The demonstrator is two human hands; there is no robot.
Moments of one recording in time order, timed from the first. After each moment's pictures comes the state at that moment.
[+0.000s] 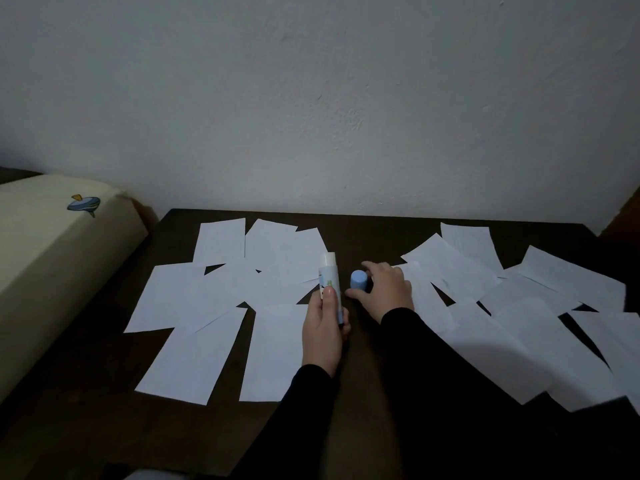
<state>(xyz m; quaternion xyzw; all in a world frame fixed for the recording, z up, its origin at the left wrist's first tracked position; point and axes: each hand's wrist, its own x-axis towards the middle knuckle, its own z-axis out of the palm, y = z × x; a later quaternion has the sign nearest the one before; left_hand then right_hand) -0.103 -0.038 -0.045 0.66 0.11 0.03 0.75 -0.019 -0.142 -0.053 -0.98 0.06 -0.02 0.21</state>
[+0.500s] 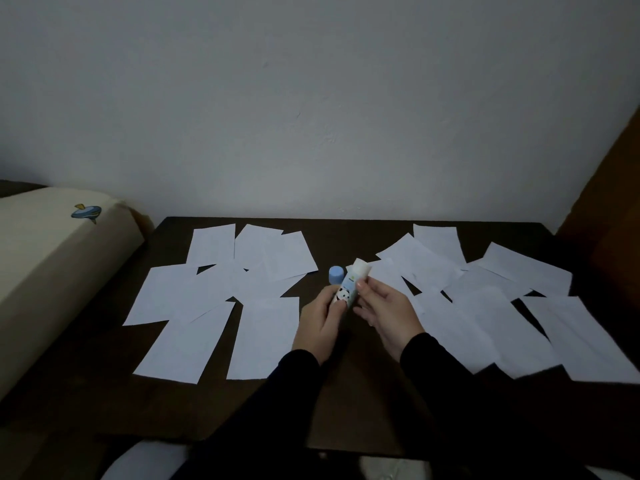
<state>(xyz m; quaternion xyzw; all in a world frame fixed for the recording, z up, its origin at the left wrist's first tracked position) -0.125 -0.046 -0.041 0.80 -0.10 0.06 0.59 -0.128 -0.173 0.004 -0.61 0.10 0.08 0.78</state>
